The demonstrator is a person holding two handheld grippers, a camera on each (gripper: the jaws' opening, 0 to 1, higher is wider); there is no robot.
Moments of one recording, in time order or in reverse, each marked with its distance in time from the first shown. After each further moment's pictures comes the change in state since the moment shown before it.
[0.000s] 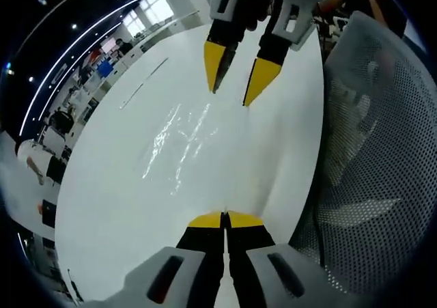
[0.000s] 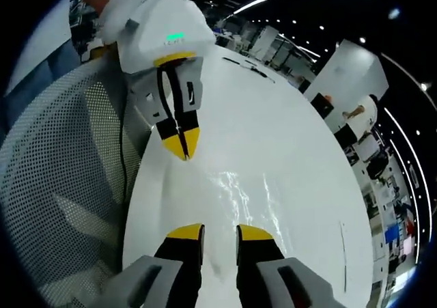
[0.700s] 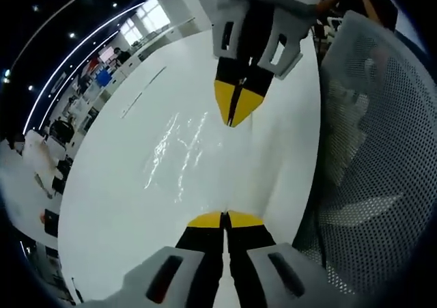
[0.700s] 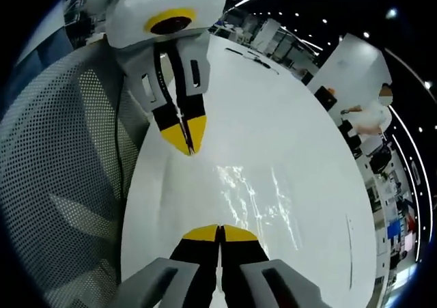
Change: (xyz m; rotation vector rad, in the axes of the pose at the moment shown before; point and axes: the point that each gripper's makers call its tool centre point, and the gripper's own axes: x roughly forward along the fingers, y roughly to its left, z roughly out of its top) left arm 0.005 0.004 0.006 0.048 -0.050 0.017; right arm 0.014 0.004 -0.006 0.040 0.037 0.005
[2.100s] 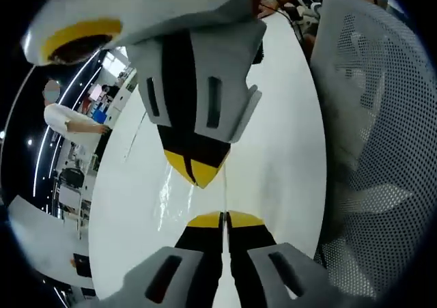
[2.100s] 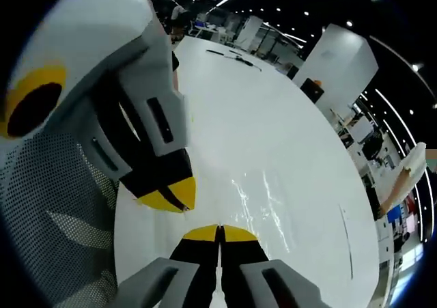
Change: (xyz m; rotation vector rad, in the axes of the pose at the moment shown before) left arm 0.020 -0.009 0.061 0.255 -0.028 0.047; right arm -0.008 -0.022 0.009 0.088 -0.007 -0.045
